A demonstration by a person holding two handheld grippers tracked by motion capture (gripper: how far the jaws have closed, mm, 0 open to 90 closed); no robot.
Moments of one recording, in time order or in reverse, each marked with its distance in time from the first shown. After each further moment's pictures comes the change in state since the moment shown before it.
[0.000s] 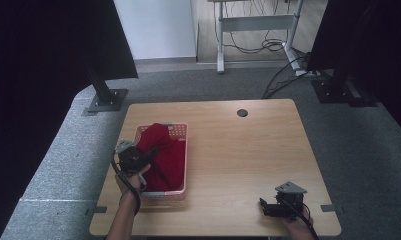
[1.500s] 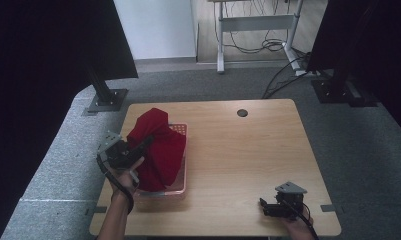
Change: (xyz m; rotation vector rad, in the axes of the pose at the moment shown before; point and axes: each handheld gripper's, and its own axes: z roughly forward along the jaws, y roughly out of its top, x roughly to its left) left arm -0.036 0.049 -0.054 -0.178 -0.104 0.073; right arm 0.000 0.000 0.000 -0.001 0.000 0.001
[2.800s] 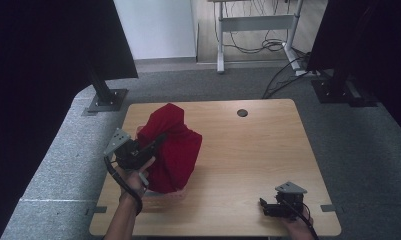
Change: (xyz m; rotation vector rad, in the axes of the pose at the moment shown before) left arm -0.048 0.015 0.000 -0.047 -0.112 0.039; right arm 0.000 0.000 0.000 0.000 0.000 -0.001
